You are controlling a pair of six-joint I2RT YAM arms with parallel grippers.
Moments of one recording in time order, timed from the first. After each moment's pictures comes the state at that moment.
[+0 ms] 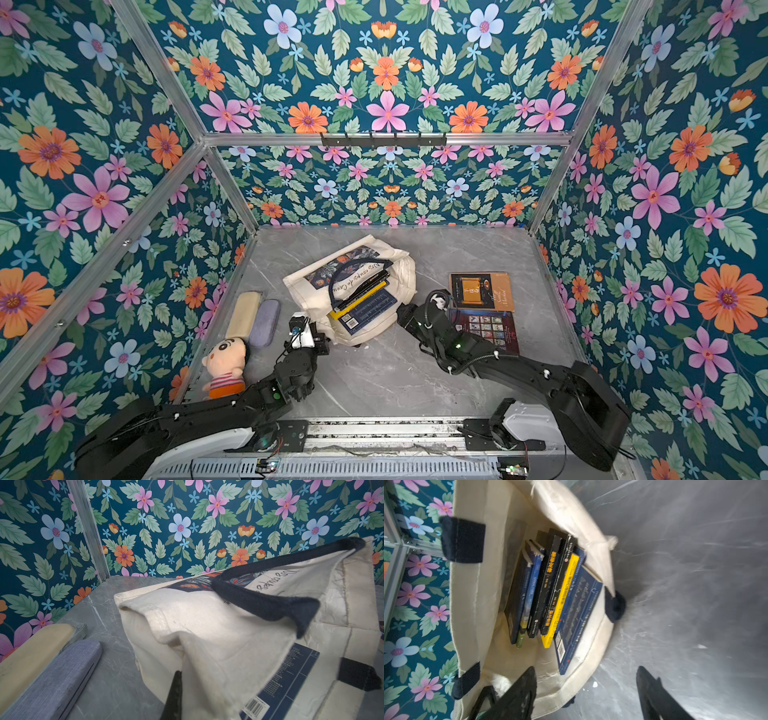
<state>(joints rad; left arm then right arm) -0.96 0.95 0.07 0.72 -0.98 -0.17 0.83 1.29 0.64 0.09 0.17 1.24</state>
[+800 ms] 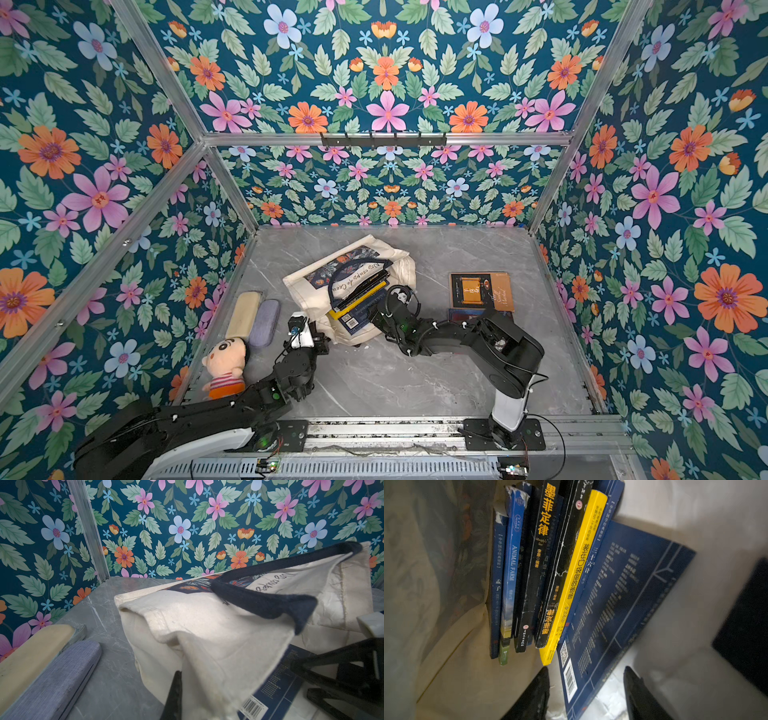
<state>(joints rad) -0.96 0.94 0.07 0.72 -0.98 -0.17 0.86 1.80 0.87 0.35 0.10 1.30</state>
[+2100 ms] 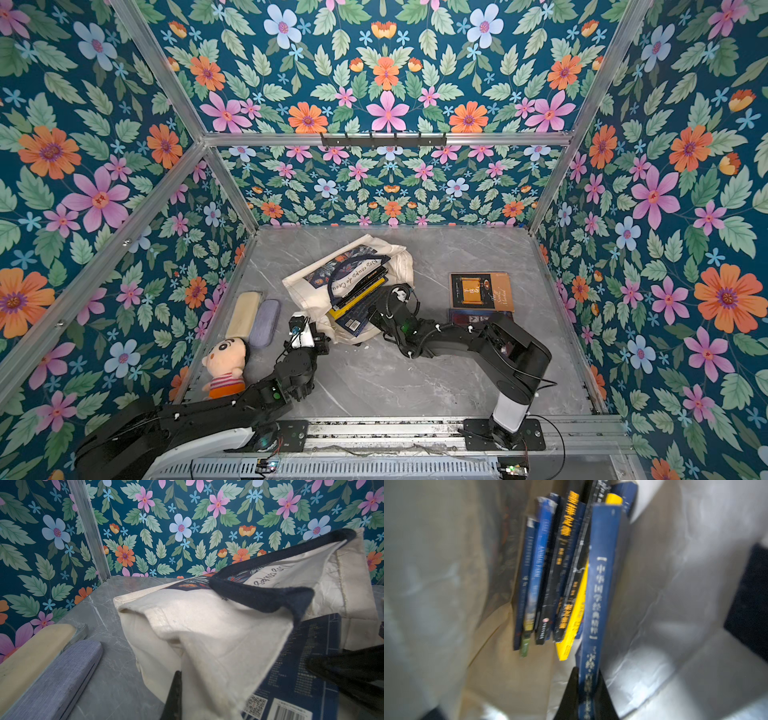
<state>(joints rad) -0.96 0.95 0.07 0.72 -0.98 -0.17 0.89 1.69 0.83 0.36 0.14 1.28</state>
